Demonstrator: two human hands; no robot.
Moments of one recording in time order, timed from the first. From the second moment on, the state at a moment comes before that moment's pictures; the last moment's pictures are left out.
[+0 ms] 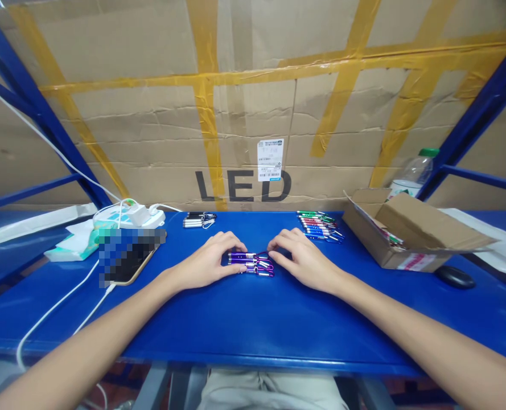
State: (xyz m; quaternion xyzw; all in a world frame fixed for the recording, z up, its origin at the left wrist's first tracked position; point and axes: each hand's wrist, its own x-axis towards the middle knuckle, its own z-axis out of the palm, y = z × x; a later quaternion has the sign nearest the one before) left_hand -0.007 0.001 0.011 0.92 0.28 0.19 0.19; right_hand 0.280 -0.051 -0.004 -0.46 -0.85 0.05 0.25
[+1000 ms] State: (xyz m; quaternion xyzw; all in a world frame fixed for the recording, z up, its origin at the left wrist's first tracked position) left_hand -0.006 -0.001 0.013 0.92 0.30 0.16 0.18; right_hand 0.289 -0.044 -0.010 -0.50 -0.83 0.02 0.26
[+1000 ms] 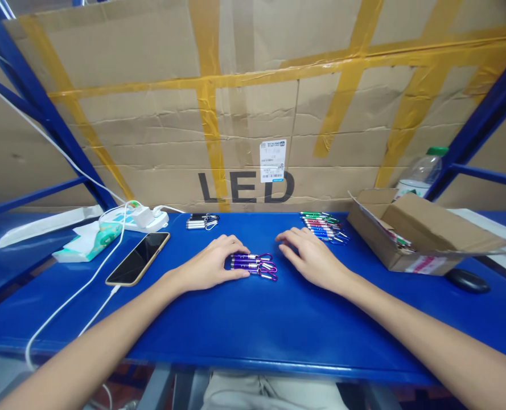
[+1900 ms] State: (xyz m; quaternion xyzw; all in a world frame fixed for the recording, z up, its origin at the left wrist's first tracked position) left_hand -0.010 0.003 0.011 0.93 0.28 0.17 0.17; right_hand 0.280 -0.051 -0.006 -0.46 -0.85 0.08 0.24
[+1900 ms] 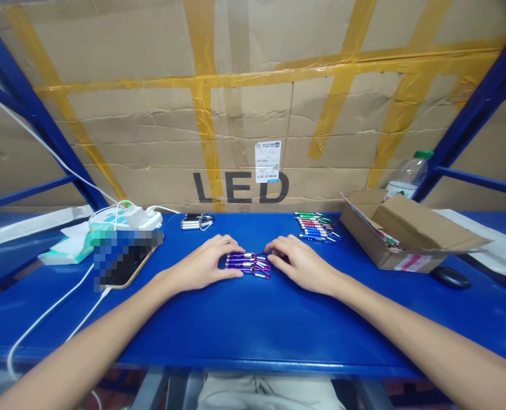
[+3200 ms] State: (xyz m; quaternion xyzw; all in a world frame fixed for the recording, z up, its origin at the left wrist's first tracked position) left_hand -0.009 0.006 0.014 0.92 0.33 0.16 0.15; right_hand 0.342 -0.037 0.030 -0.72 -0.68 -0.09 -0.06
